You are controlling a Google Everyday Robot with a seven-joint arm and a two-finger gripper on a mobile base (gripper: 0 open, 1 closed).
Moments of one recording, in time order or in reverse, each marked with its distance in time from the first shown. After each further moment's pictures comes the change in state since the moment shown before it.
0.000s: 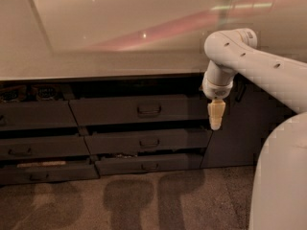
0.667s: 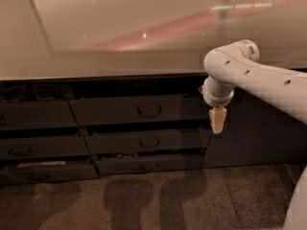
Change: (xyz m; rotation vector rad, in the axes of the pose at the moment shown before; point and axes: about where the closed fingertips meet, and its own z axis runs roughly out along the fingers) arm 0.001 0.005 0.002 0.173 0.067 -0.097
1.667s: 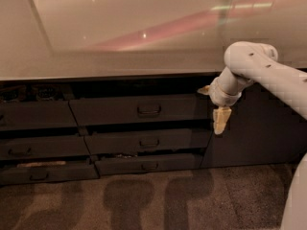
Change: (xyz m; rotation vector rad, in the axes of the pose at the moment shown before) arm -0.001 0.001 0.010 -0.041 -0.247 -0.042
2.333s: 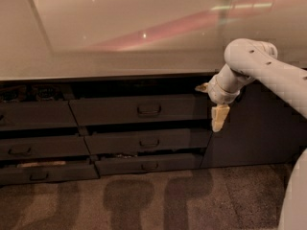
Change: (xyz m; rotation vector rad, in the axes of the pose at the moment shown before) arm -0.007 -0.009 -0.004 0.016 -0.033 -0.028
